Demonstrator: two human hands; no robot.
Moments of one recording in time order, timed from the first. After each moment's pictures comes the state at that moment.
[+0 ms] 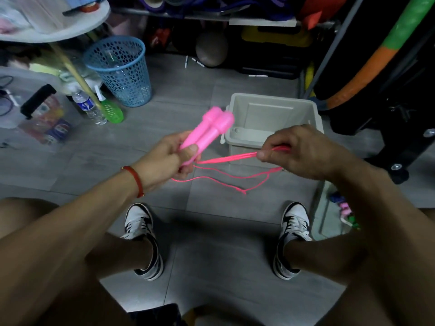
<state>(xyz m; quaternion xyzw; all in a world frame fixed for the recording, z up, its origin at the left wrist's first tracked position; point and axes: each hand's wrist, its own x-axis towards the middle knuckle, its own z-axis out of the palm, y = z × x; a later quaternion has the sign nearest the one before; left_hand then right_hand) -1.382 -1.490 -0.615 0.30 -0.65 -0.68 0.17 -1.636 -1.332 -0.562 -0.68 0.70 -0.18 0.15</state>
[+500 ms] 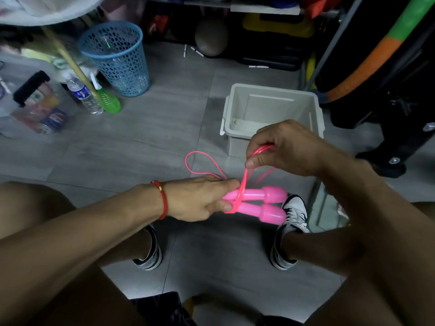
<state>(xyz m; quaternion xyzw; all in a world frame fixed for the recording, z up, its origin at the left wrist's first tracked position) -1.387 -1.430 -0.611 0.06 -0.93 -0.33 -0.14 -1.614 -1.344 -0.568 -0.72 0.65 -0.17 0.19</state>
